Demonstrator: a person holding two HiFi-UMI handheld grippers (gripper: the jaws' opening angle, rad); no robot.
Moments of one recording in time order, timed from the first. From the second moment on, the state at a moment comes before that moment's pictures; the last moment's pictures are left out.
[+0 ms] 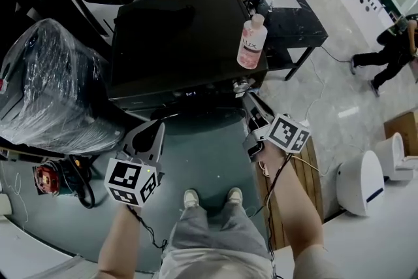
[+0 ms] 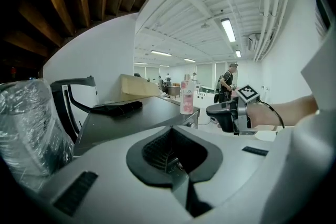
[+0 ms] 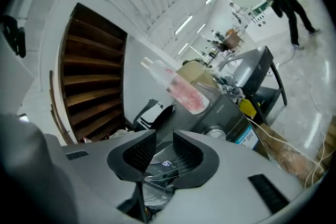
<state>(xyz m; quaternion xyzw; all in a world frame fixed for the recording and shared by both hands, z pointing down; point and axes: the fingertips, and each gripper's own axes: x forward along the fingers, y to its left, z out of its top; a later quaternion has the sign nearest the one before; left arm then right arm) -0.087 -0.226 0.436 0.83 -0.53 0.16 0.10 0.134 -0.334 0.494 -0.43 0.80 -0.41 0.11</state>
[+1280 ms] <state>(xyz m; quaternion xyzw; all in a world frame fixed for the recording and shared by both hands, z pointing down) -0.103 -0.114 0.214 0.83 -0.54 0.09 -0.04 0.088 -0.127 0.149 -0.37 0.93 0.02 0.04</state>
